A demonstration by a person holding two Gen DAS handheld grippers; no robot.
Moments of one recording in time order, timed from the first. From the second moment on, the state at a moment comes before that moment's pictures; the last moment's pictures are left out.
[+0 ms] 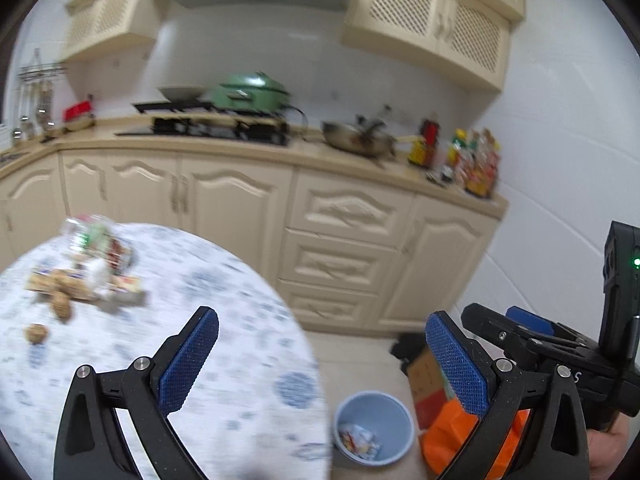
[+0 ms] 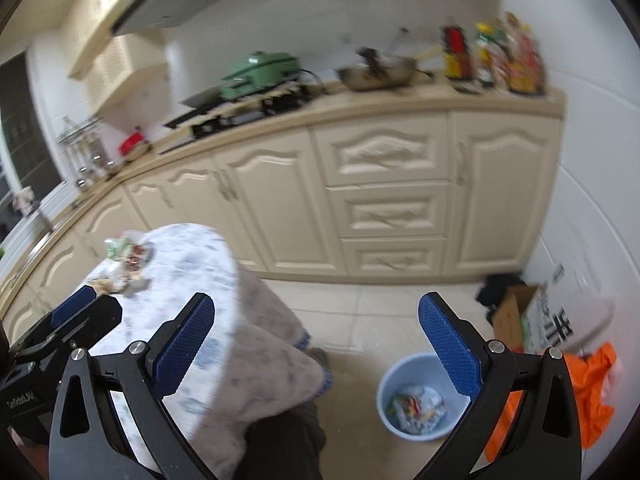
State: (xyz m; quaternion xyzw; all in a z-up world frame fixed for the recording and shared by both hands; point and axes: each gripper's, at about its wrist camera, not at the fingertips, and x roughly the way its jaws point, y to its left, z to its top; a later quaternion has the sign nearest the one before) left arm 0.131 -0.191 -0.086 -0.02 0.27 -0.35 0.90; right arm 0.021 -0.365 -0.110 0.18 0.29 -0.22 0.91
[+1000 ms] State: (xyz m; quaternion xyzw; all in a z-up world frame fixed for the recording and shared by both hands) left arm 0.093 0.011 -0.086 -0.05 0.24 -0.12 0.96; right arm 0.189 -0.156 -0.109 0.07 0.29 0.02 0.95
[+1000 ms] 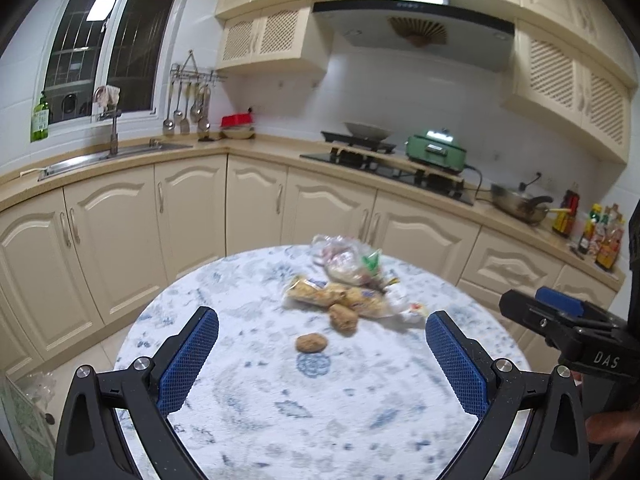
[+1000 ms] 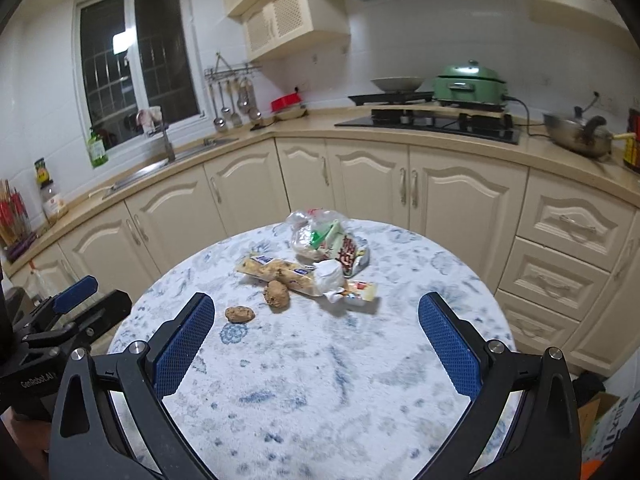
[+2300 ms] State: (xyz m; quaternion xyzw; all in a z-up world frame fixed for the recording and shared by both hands) left arm 0.371 -0.033 -0.164 0.04 0.42 -0.19 0.88; right arm 0.342 -0.164 -0.209 0.07 0.41 0.05 0.91
